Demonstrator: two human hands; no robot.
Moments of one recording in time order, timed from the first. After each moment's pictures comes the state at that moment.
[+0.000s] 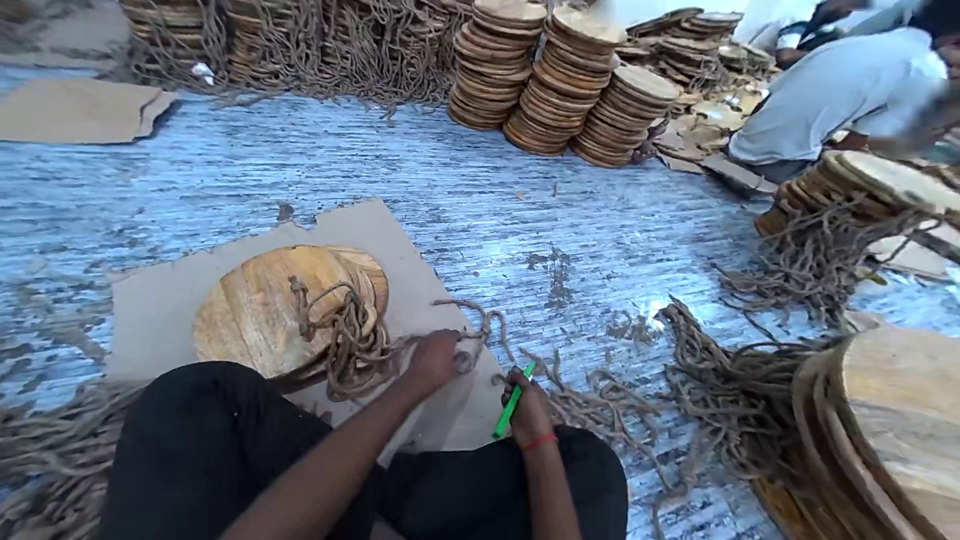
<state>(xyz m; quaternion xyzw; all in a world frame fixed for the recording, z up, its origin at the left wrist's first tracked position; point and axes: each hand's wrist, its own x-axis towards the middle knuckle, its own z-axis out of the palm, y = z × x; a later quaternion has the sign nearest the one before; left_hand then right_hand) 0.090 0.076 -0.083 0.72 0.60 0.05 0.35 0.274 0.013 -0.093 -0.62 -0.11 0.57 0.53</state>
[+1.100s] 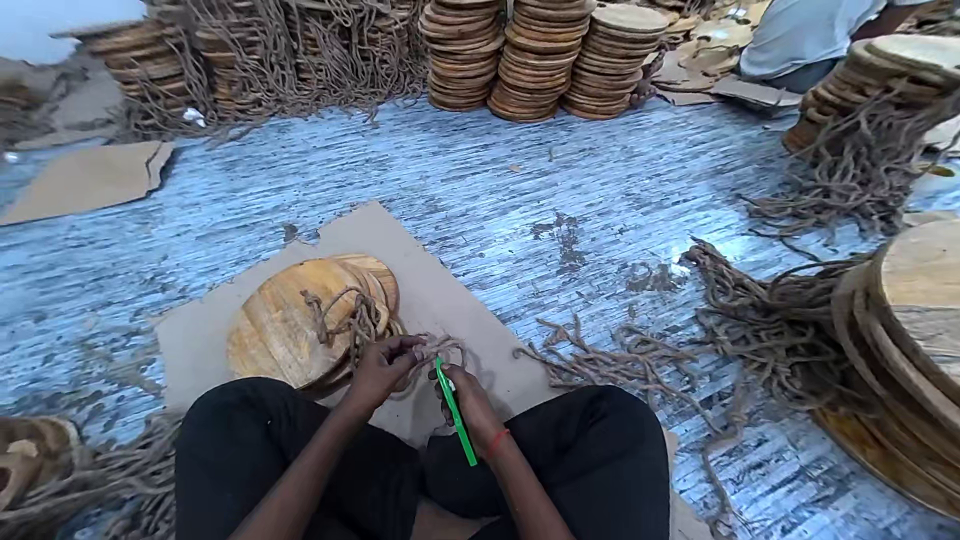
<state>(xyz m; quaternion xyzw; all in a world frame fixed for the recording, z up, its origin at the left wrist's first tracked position) -0.015 -0.005 -0.033 0.55 0.56 0.35 0.51 0.171 -0.035 -0.058 -0.49 -0.31 0.74 0.34</state>
